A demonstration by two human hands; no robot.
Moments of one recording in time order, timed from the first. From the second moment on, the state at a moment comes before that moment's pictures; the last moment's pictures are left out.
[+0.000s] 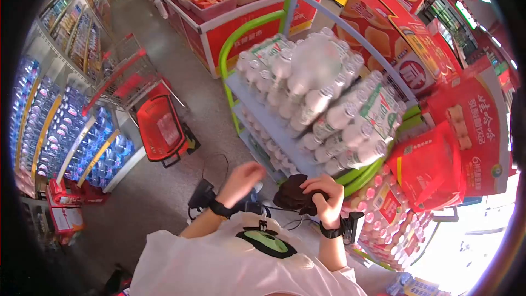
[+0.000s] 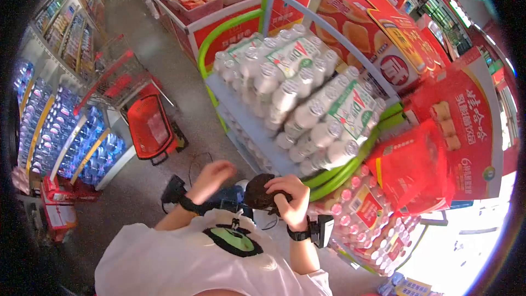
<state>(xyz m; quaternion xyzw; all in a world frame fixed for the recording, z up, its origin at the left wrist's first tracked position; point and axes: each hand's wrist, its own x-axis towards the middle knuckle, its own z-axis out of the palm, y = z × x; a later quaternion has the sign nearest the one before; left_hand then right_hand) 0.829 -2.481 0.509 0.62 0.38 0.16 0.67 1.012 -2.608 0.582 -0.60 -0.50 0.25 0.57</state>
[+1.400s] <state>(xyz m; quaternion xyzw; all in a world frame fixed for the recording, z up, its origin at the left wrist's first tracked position) 0.372 -1.820 0.418 0.73 0.66 0.14 0.10 0.621 -1.788 0.485 -0.70 -0.63 0.29 0.20</state>
